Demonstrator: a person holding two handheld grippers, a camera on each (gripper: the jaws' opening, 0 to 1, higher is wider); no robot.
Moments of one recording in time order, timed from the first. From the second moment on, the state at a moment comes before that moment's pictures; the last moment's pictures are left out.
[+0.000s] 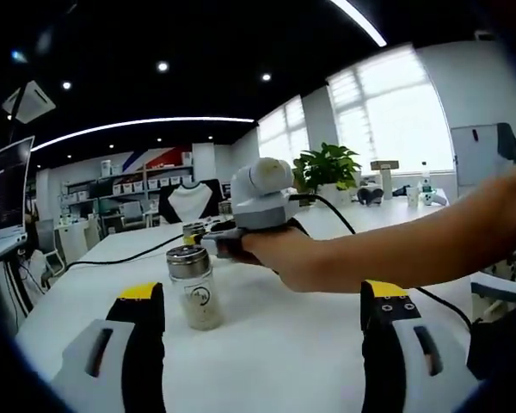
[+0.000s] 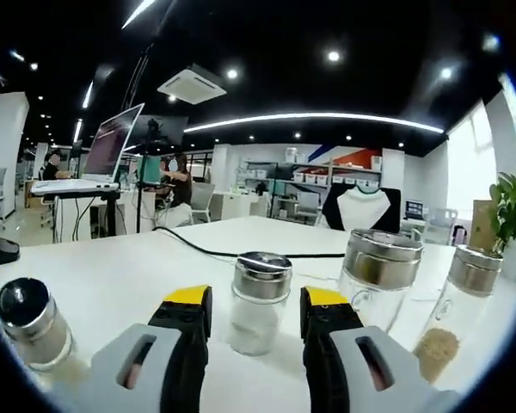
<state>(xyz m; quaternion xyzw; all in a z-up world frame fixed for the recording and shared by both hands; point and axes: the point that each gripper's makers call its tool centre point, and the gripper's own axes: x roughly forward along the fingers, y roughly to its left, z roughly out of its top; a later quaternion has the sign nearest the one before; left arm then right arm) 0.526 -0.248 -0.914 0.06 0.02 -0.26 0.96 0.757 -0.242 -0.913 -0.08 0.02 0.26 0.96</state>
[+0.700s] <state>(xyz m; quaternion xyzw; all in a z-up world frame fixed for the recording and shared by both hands) 0.527 -0.249 -0.918 0.05 0.02 -0.26 0.96 0.770 -0.228 -0.920 -0.09 0.03 0.27 0.96</state>
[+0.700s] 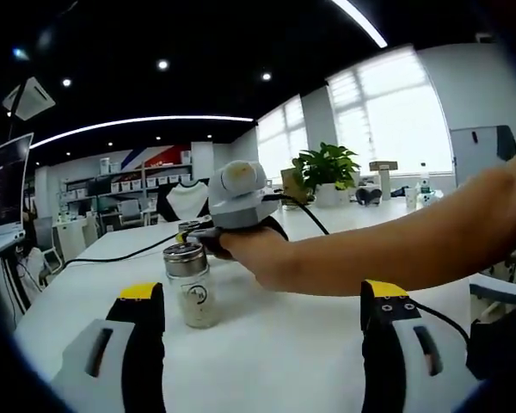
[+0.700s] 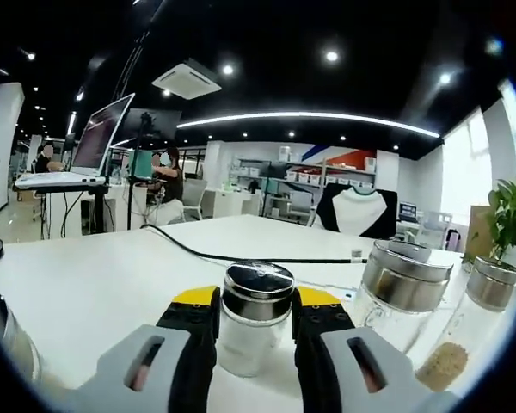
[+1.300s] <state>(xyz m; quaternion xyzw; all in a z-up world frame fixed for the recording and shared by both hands) 0.528 -0.251 -0.916 0.04 0.01 -0.27 0.96 0.721 -0.252 -0.889 -0.02 0.02 0.33 0.94</state>
